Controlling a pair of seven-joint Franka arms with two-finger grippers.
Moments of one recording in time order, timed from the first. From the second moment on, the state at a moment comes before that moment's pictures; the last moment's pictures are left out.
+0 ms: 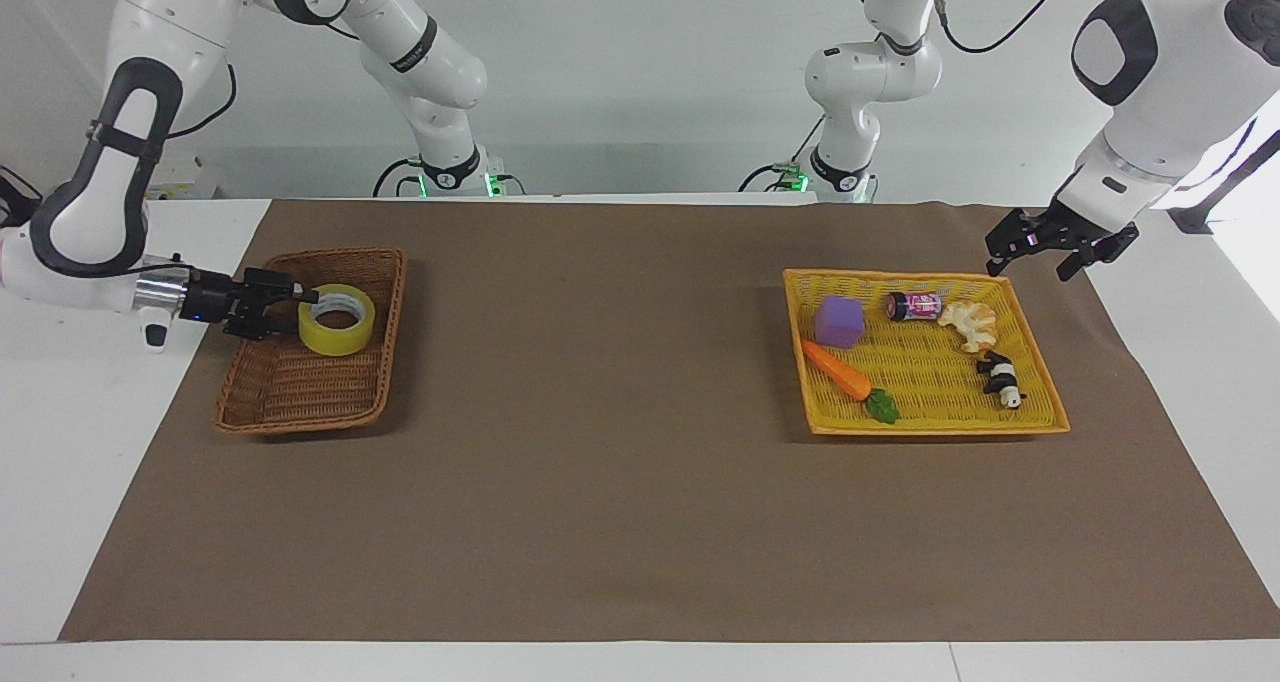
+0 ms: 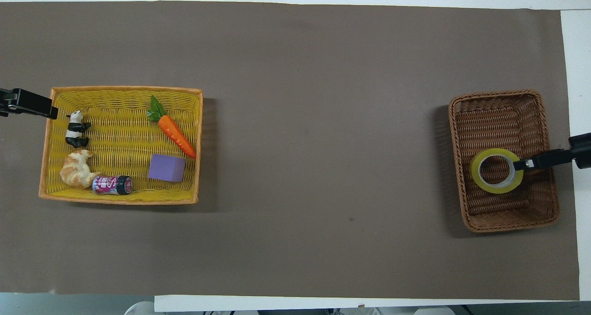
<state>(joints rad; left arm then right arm) 0.00 -0.01 -0.02 -1.70 -0.02 1.65 0.14 -0.51 0.38 -0.10 -1.83 0.57 1.46 -0.97</state>
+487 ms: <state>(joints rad) 0.01 -0.01 -0.02 -1.70 -0.02 1.65 0.14 -0.32 0.17 -0.09 -1.78 0.36 1.53 -0.92</state>
